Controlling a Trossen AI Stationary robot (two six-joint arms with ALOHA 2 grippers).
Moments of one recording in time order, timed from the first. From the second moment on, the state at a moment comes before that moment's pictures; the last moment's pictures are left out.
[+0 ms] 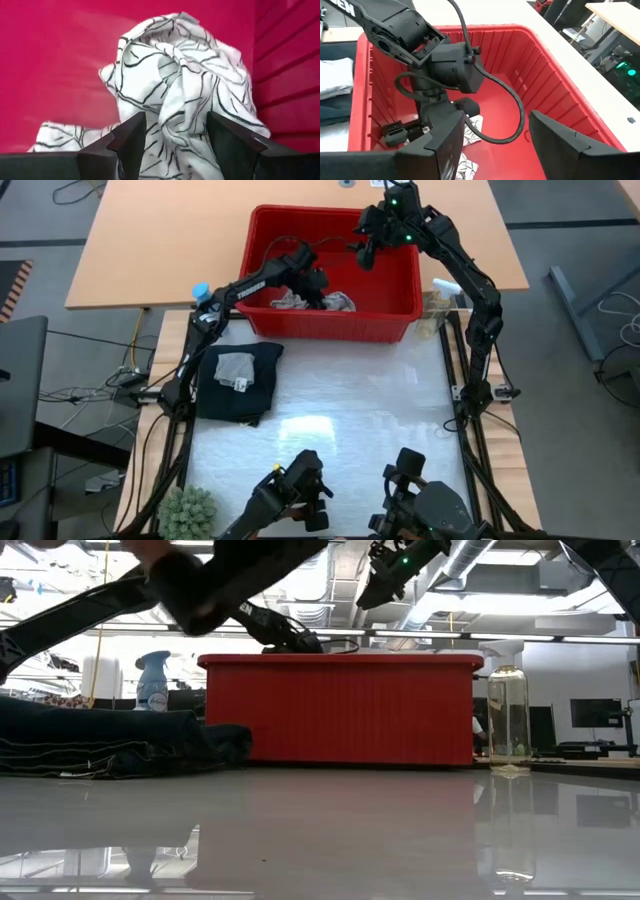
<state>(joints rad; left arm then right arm) 0.80 2.36 2.15 -0.75 0.42 0.49 -0.82 1.92 2.36 -0.92 -0.24 -0.43</state>
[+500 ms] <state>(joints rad) 0.80 2.36 2.27 -0.75 0.22 0.43 -0.82 1.88 2.36 -0.89 -0.23 -0.43</state>
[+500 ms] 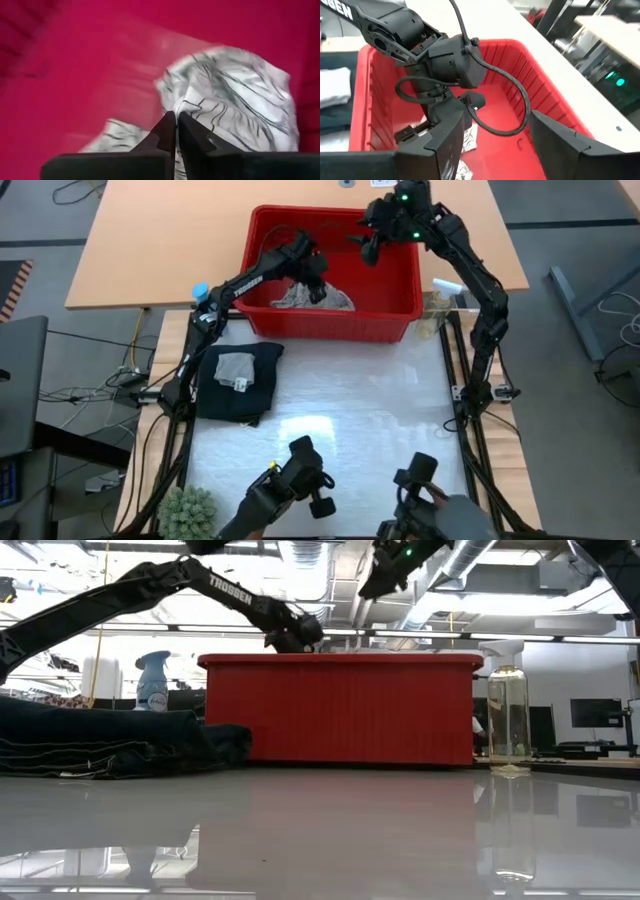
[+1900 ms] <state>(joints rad) 0.27 1.54 2.36 -0.93 0.38 0.29 -0.69 1.73 2.36 -0.98 -0.32 -0.20</state>
